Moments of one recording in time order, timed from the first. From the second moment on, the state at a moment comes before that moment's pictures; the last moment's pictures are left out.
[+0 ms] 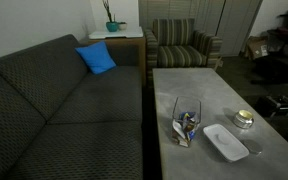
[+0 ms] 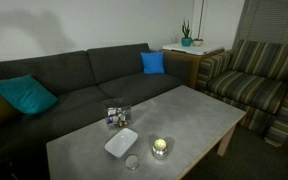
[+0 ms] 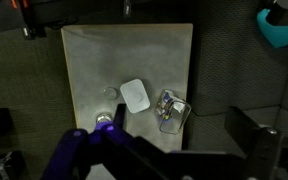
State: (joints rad) arm 0.09 -0.97 0.11 -2.74 0.23 1.89 0.29
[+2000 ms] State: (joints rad) arm 0.09 -0.12 0.08 -2.37 0.25 2.14 0.20
